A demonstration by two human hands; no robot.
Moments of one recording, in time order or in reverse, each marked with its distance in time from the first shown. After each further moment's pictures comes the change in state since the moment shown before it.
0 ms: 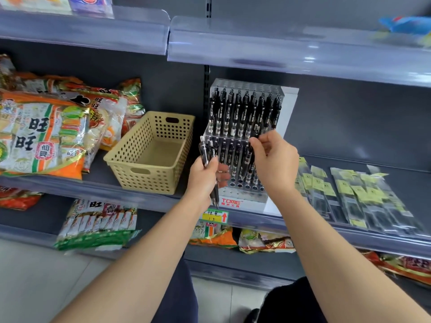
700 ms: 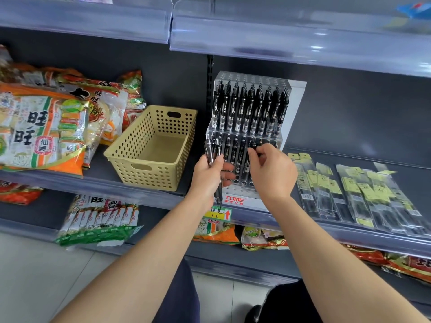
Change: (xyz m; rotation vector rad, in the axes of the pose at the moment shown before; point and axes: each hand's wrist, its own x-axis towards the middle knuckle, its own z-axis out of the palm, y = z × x) left_hand 0.003 -0.007 -0.001 -0.002 -0.029 -0.011; right_hand -0.016 0.021 0.031 -0.216 0.018 -0.063
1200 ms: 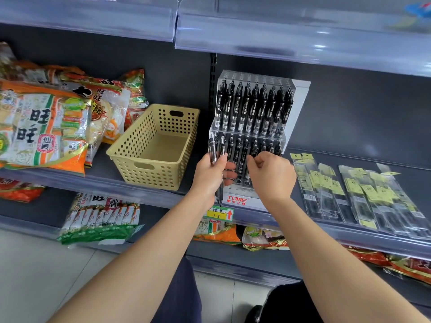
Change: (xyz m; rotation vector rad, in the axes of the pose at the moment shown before) left_hand 0.002 0.002 -0.003 0.039 -0.021 -0.001; right_hand -0.002 -0.004 0.001 -0.109 -0.158 0.040
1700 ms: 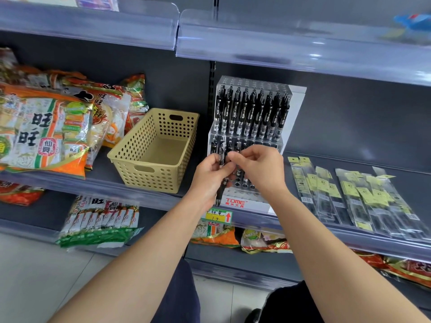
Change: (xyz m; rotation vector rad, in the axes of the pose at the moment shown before) left_hand -0.006 0.002 -0.004 -0.051 -0.142 0.065; right_hand 0.008 -0.023 -0.024 0.562 -0.202 0.078
